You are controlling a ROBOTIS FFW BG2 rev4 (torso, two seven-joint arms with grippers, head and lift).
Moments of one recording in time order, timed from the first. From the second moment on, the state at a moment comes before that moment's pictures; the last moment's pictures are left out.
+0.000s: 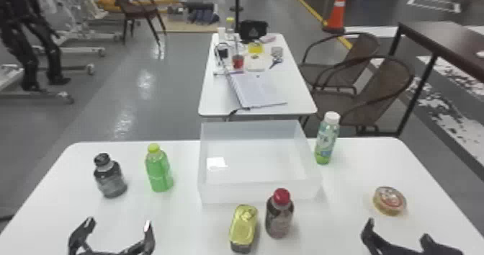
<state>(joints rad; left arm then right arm) 0.49 0.00 0.09 -1.82 -0.05 -0.34 -0.06 0.30 -0.15 0.06 -1.55 -0.21 -0.27 -0.32</state>
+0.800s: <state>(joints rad) 0.49 0.00 0.11 -1.79 -0.02 -0.39 -0.06 0.10 -0.21 0.05 -1.28 -0.30 -0.30 -0.30</state>
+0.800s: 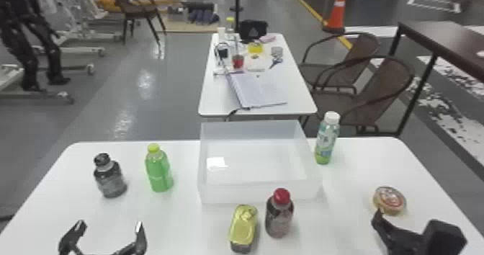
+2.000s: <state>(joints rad) 0.48 0.00 0.11 -1.75 0.01 -0.44 -0.06 -0.14 -0.22 0.05 -0.97 -0.31 -0.30 -0.17</state>
